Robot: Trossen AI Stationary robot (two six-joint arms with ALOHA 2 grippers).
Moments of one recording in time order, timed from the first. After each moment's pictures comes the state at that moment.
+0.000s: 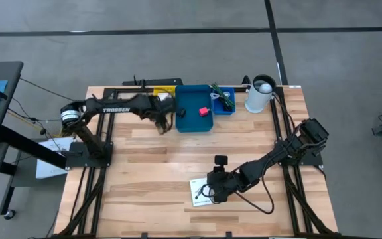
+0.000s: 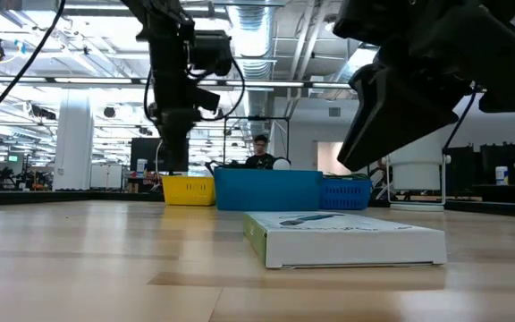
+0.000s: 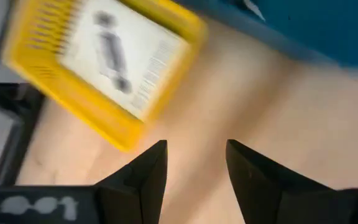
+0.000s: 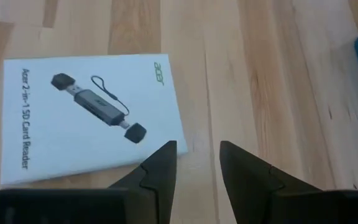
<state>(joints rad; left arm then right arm) 0.35 1.65 1.19 -0.87 -0.32 -0.13 0.52 1.79 1.06 -0.35 0.47 0.31</state>
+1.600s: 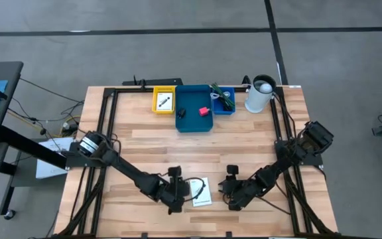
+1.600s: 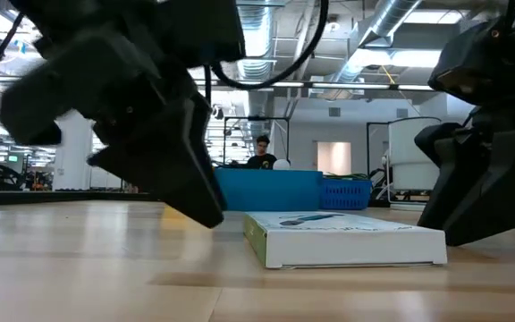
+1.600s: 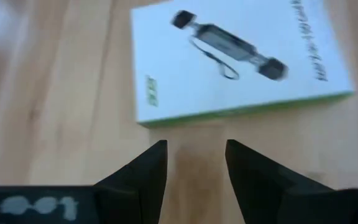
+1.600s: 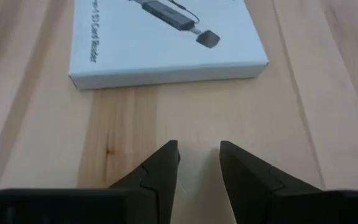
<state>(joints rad) -0.53 1.98 1.19 -0.24 -0.45 -0.41 0.69 1.79 0.69 0.14 0.48 0.44</state>
